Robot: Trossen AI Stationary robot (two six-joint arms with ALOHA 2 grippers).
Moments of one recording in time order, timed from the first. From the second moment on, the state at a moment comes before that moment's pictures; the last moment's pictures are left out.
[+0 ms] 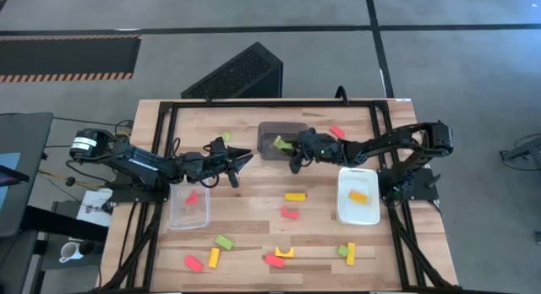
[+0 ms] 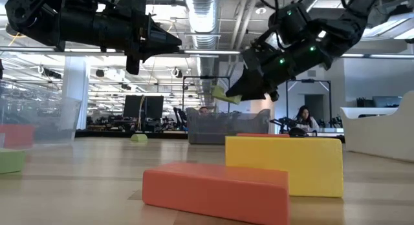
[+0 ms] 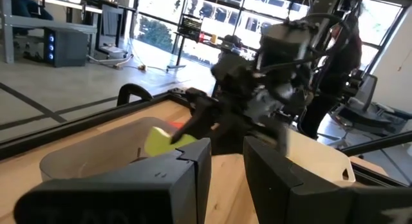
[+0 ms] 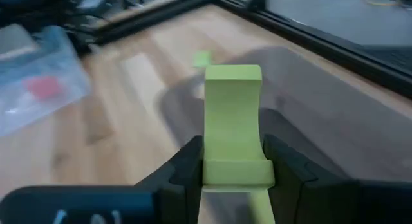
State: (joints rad) left arm -0.05 1.33 0.36 0.98 -0.43 -0.30; right arm -0.20 1.60 0.63 0.58 0.21 0.29
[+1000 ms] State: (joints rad) left arm -0.05 1.33 0.36 0.98 -0.46 -0.30; right arm -0.29 1.62 0.74 0.35 0.22 0.29
